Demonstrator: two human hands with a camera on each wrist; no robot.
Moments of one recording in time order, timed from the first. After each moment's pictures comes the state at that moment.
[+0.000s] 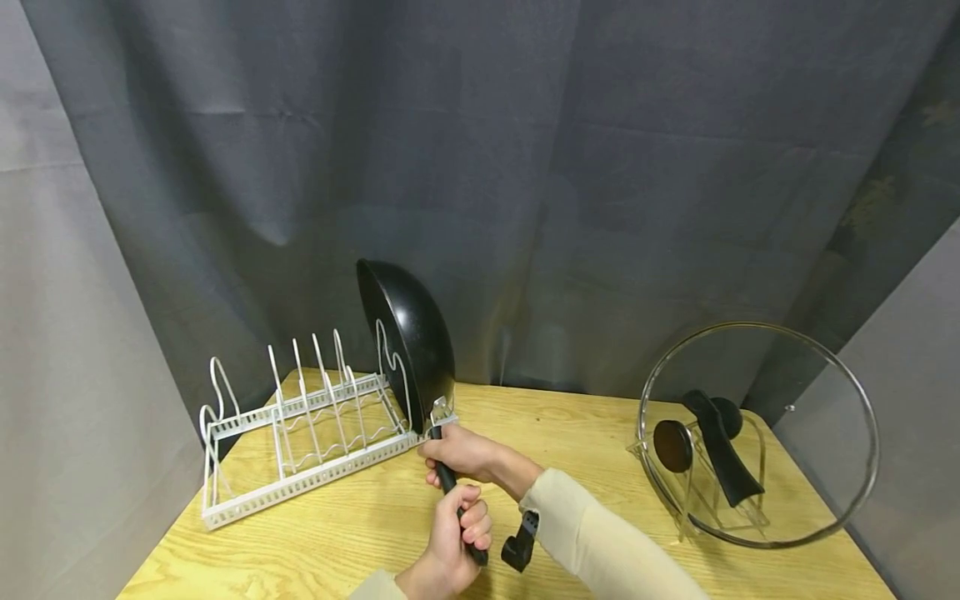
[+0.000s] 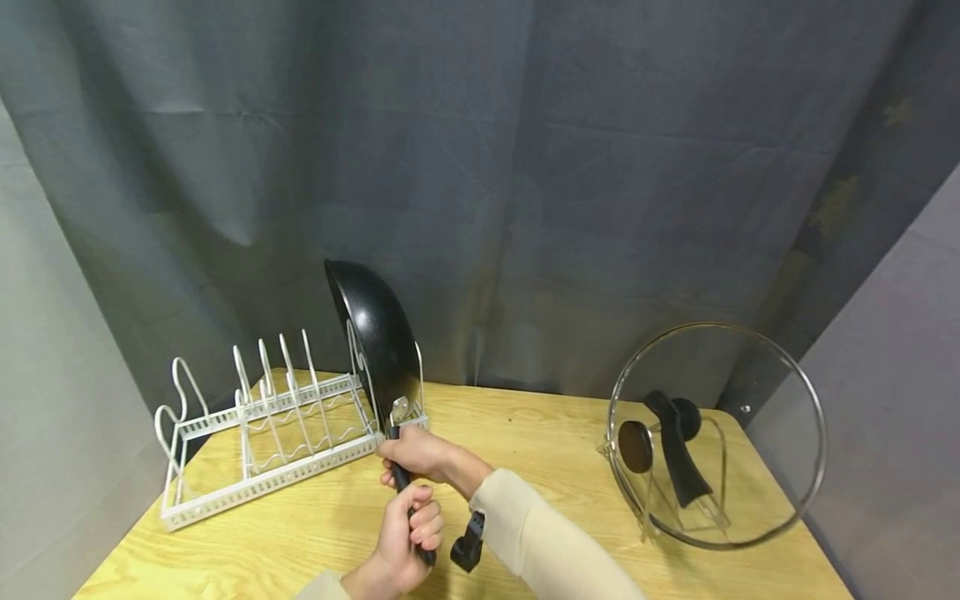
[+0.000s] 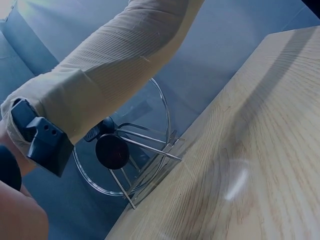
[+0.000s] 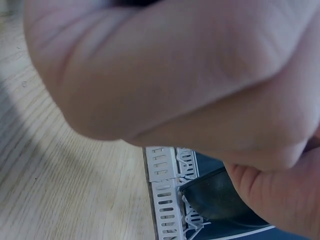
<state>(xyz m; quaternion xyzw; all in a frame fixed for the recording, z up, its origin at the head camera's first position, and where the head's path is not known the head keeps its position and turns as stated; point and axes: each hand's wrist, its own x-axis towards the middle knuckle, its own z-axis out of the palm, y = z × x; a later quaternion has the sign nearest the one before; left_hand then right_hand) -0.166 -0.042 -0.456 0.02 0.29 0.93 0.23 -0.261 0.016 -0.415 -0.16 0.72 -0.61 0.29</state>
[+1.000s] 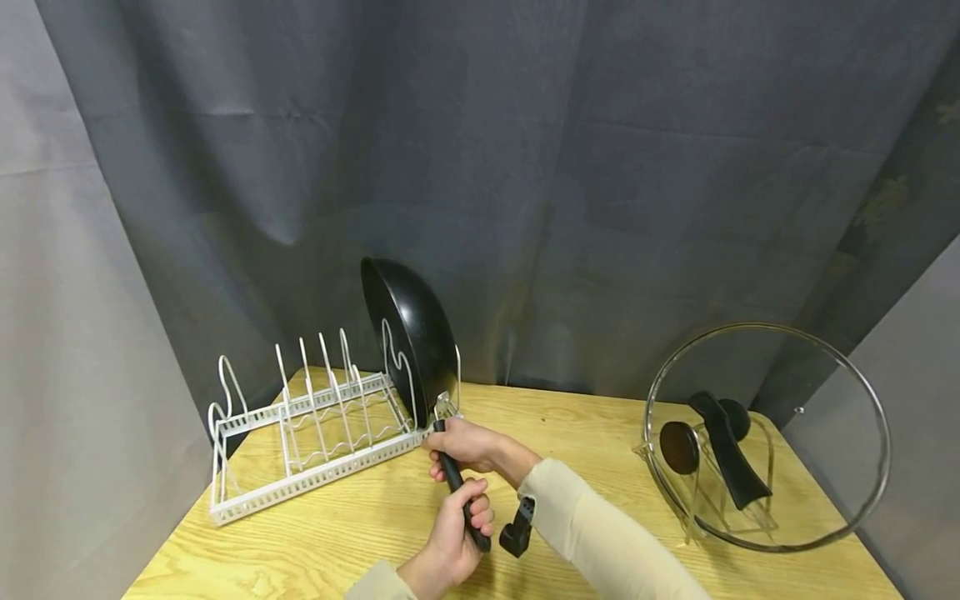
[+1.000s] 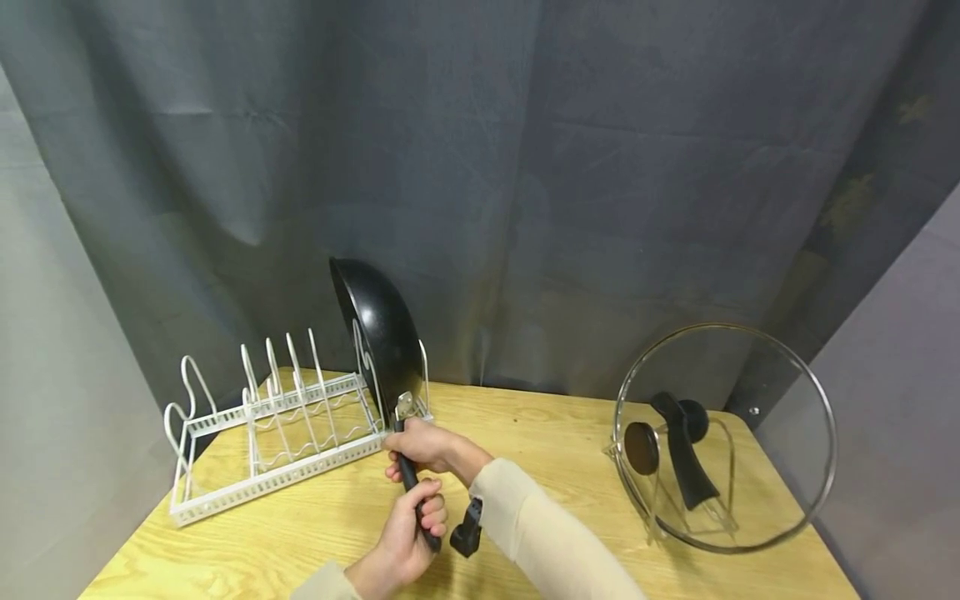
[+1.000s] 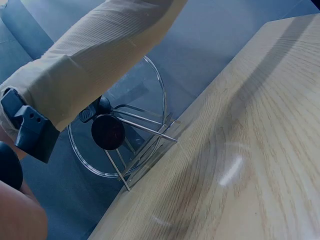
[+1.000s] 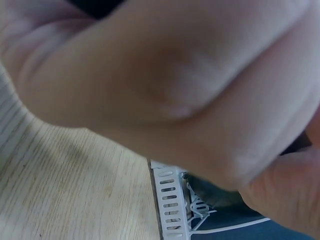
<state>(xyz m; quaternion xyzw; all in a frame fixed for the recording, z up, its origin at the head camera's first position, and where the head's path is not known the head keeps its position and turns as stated) -0.180 -0.042 -0.468 -0.02 0.34 0.92 0.20 -0.279 0.014 -0.420 -0.13 0.72 -0.60 0.32</state>
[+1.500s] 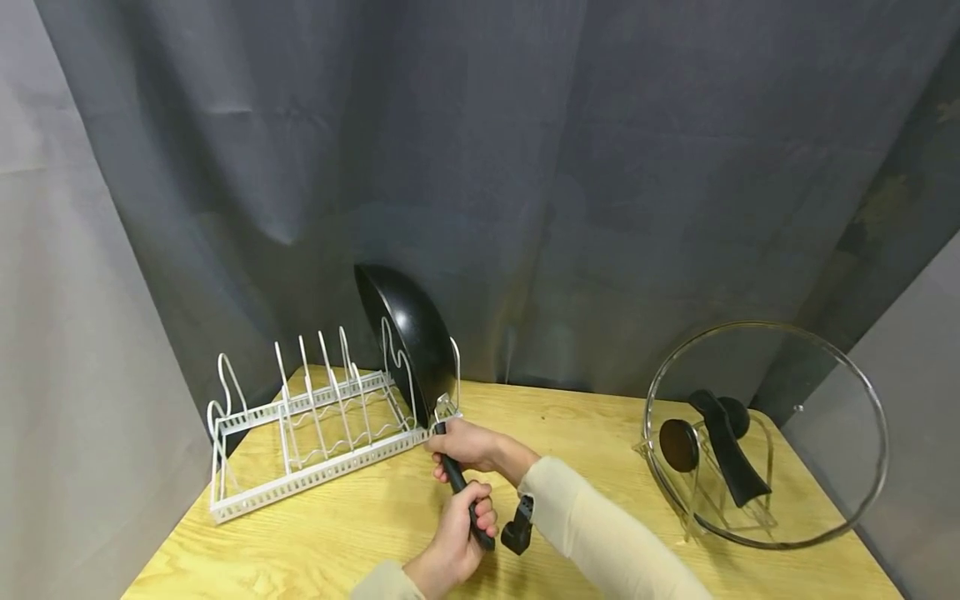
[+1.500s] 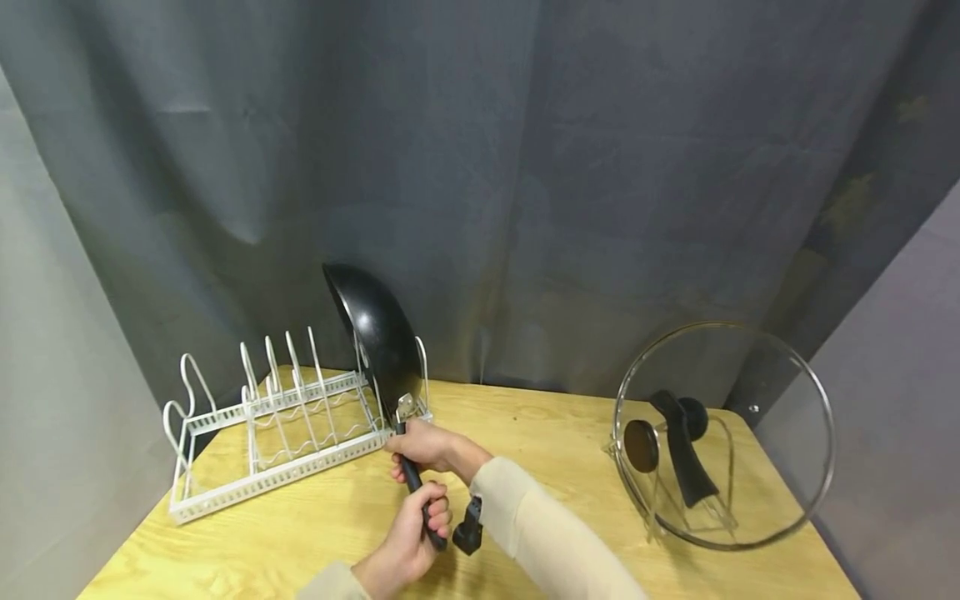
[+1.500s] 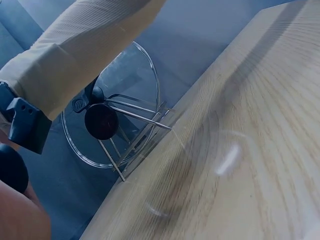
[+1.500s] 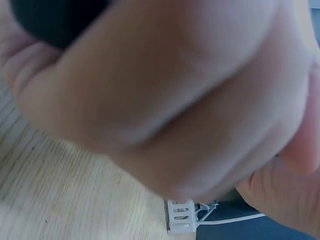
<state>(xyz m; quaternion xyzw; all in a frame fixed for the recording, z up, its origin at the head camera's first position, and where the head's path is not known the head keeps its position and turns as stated) -0.186 -0.033 -0.483 -0.03 0.39 0.91 0.18 -0.282 0.018 -0.428 -0.15 0.72 -0.59 0.32</state>
